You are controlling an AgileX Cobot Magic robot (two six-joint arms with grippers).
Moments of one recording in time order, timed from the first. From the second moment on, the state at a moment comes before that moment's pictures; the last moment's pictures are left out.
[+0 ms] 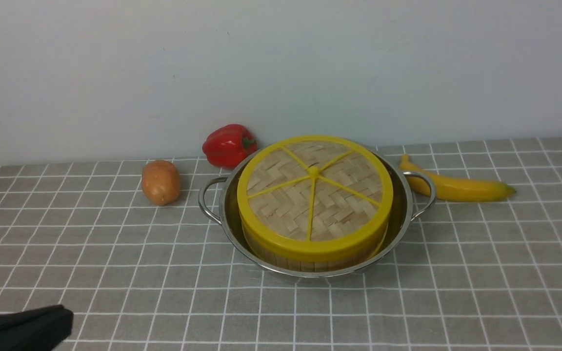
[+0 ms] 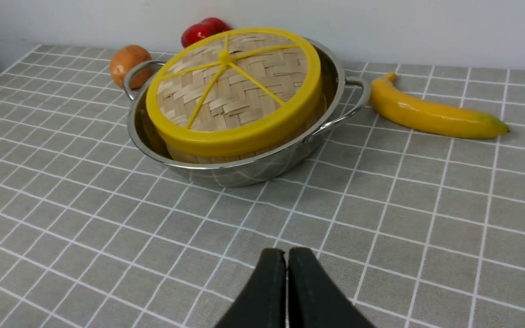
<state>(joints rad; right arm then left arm) 0.38 0.18 -0.55 0.11 0.95 0.21 -0.51 0.40 -0.60 0.01 0.76 0.07</state>
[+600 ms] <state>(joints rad) 0.38 0.18 -0.55 0.18 0.95 0.23 -0.01 0.00 -0.01 0.11 0.39 0.15</state>
